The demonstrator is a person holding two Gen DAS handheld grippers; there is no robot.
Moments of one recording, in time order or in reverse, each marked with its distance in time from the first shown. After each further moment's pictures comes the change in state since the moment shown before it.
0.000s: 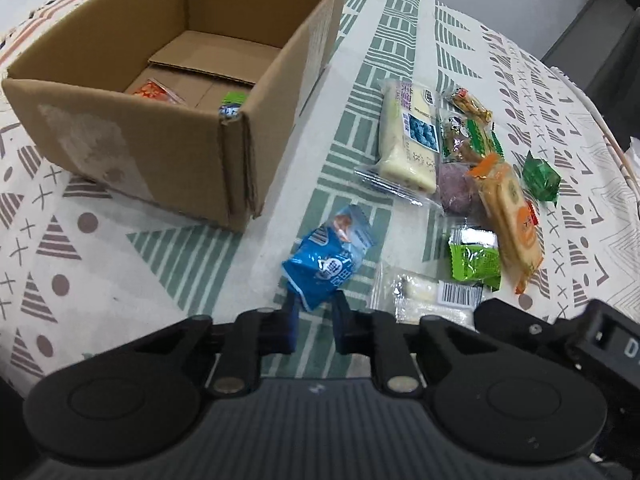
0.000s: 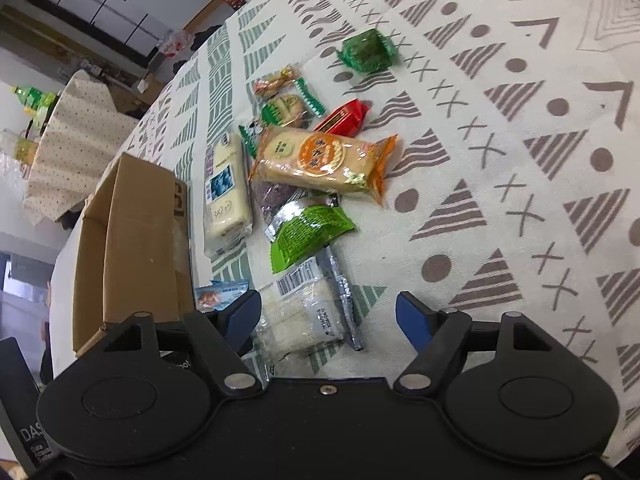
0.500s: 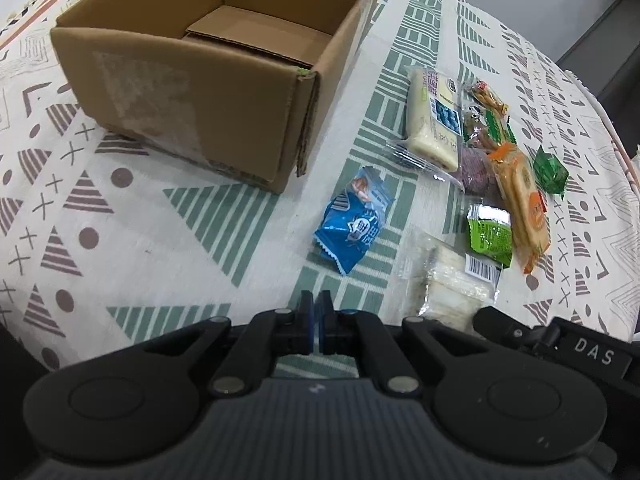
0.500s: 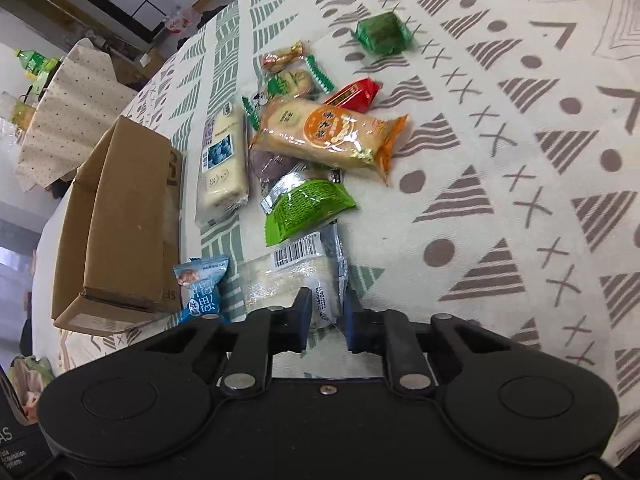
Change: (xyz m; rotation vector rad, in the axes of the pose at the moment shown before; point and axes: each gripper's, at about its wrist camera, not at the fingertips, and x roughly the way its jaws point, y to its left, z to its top) left arm -0.014 0.021 -0.014 -0.072 0.055 0.003; right arm -0.001 0.000 -0.009 -0.055 0.013 -0.041
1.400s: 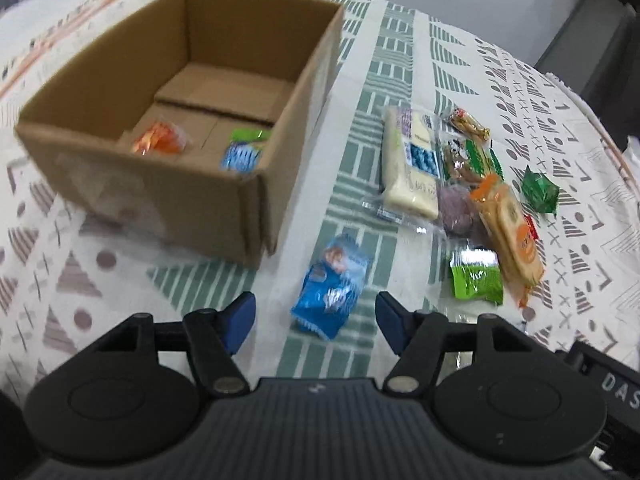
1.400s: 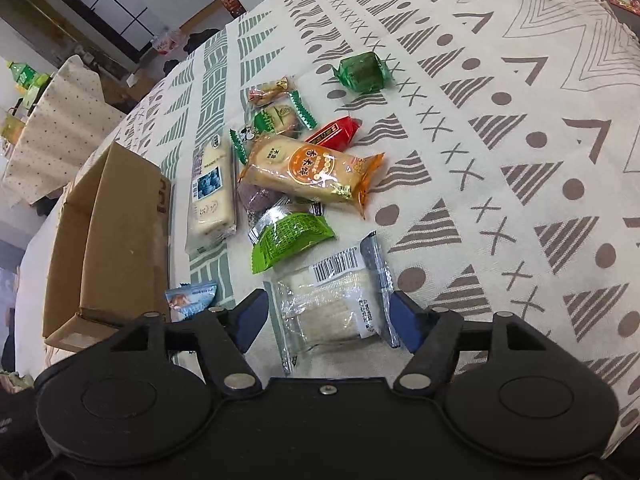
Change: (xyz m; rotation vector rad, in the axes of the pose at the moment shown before) left arm 0.003 -0.022 0.023 0.127 -0.116 0.027; right arm -0.012 0.004 0.004 -0.011 -0.077 -0.063
